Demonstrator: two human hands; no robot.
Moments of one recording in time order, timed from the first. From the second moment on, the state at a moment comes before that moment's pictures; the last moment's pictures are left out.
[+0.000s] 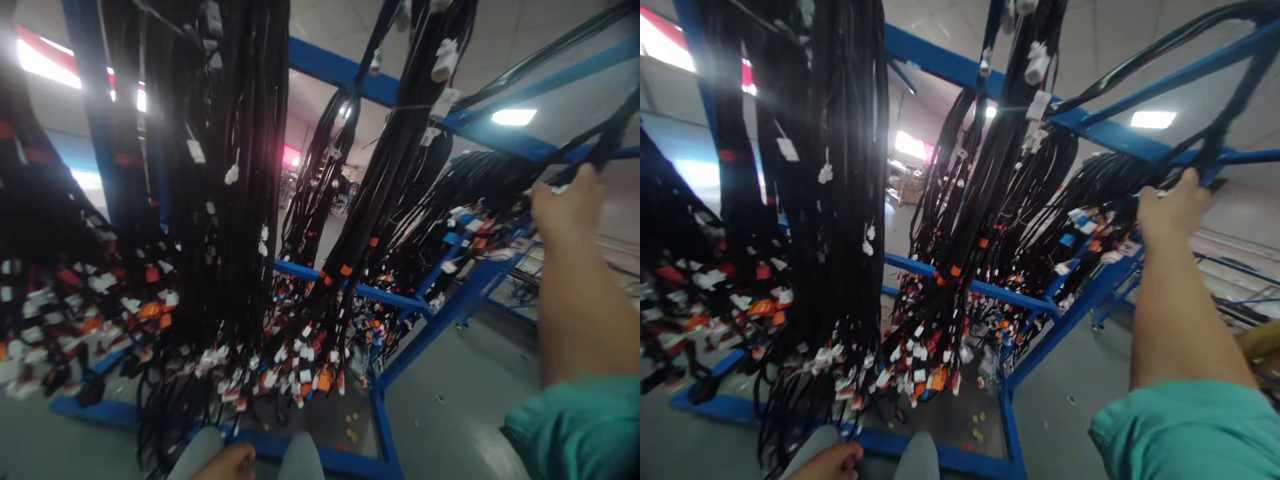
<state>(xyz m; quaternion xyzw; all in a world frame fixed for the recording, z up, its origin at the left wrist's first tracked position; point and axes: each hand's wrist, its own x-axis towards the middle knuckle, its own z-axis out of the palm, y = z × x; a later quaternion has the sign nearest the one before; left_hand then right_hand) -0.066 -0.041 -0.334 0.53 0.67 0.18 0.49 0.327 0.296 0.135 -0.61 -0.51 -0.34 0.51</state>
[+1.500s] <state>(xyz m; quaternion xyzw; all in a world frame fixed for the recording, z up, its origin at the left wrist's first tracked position) -0.041 -0.112 -0.343 0.58 0.65 0.09 0.48 0.170 0.076 -0.183 -0.33 -0.60 0.51 0.51</state>
